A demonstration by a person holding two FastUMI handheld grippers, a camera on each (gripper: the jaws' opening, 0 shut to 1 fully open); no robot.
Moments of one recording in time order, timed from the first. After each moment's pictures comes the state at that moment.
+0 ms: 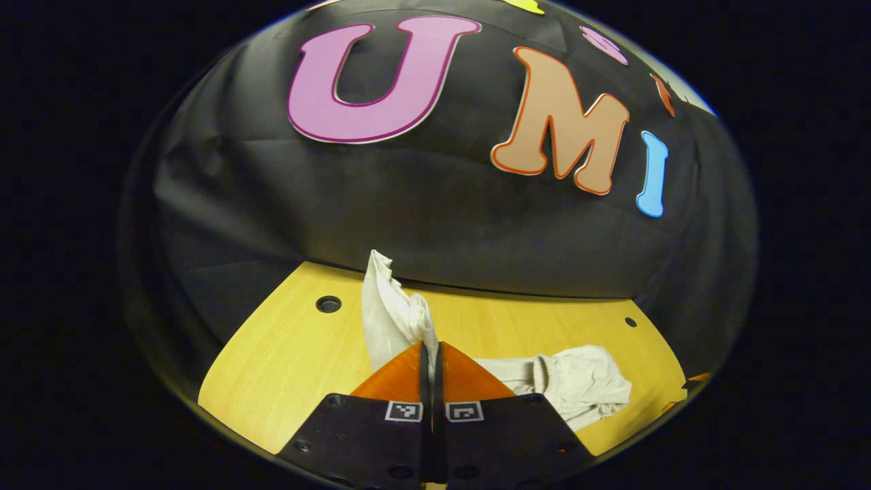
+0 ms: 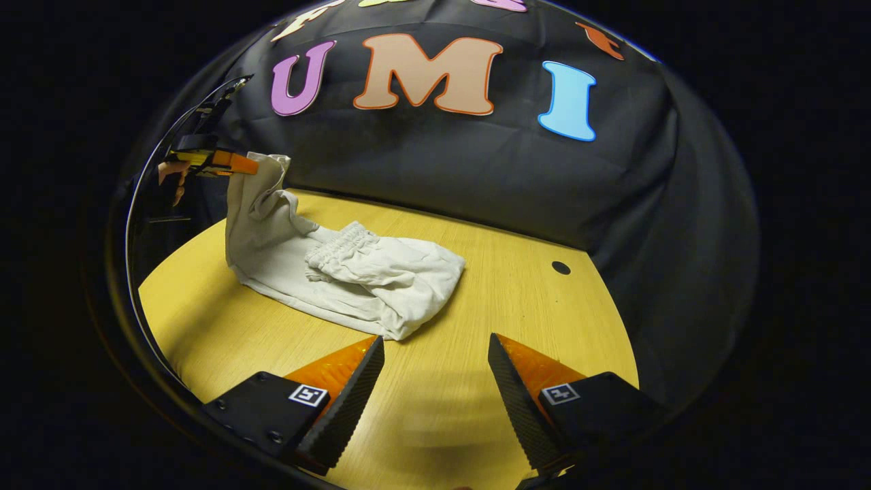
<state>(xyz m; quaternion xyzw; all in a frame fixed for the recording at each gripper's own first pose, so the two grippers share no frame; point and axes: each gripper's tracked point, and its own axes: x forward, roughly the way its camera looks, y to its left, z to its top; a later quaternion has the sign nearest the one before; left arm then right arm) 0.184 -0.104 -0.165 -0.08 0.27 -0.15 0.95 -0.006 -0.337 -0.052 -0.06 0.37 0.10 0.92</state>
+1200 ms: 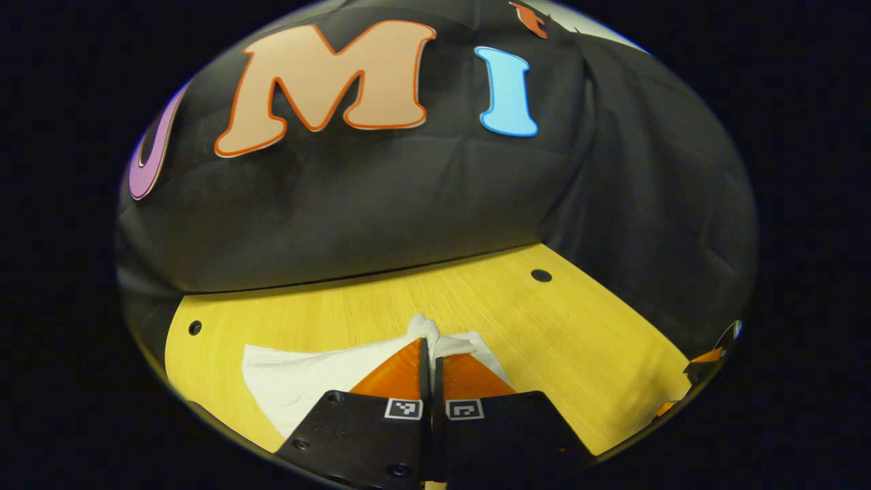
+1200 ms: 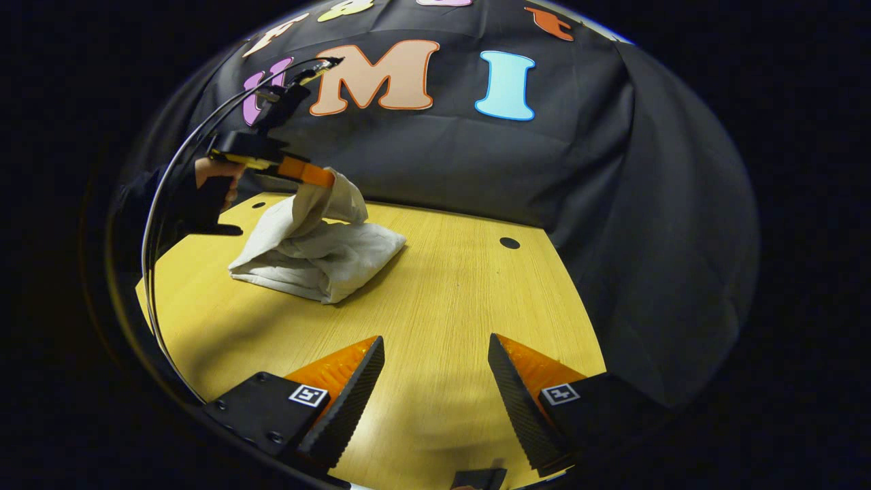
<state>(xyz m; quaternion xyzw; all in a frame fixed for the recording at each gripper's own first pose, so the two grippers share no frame) 0.111 -0.397 -0.205 0.04 0.30 -0.32 0.90 -0.041 -0.453 -0.055 -0.05 0.38 0.07 0.92</state>
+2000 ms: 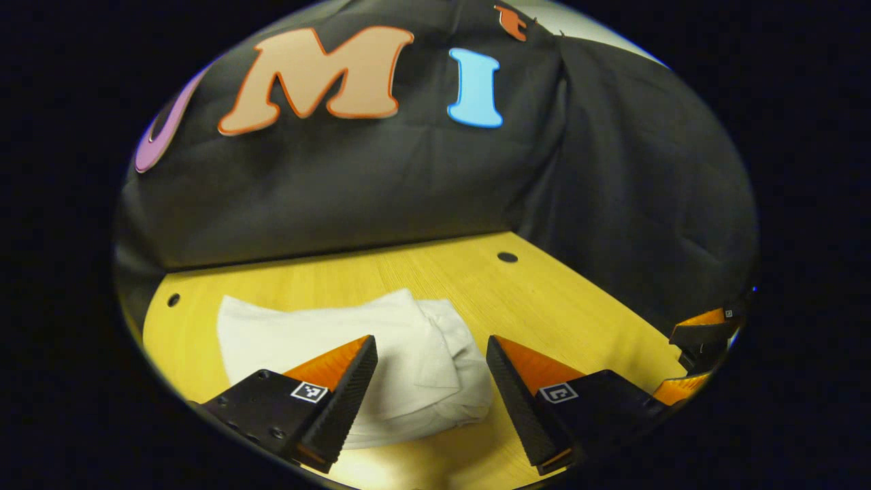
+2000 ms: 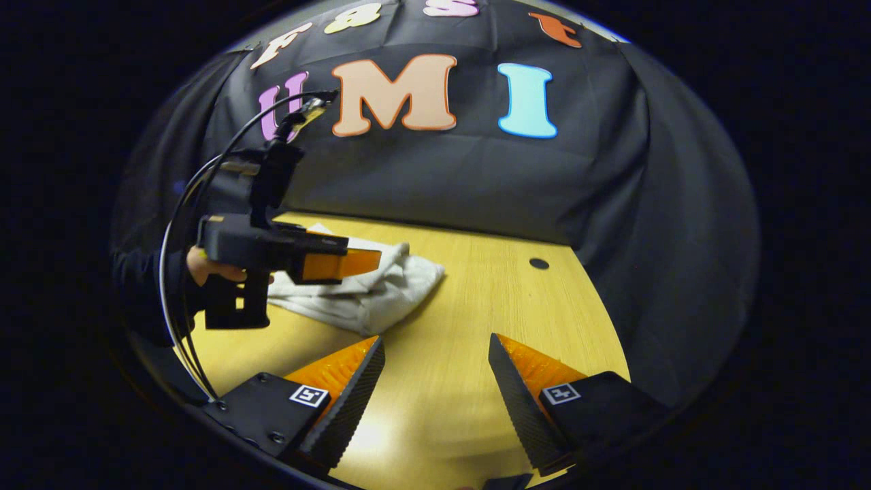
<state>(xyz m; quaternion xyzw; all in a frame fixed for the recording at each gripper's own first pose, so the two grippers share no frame) 0.051 -0.384 -0.198 0.01 0.25 -0.34 0.91 -0.010 -0.395 -0.015 -0.01 0.32 0.11 0.94</state>
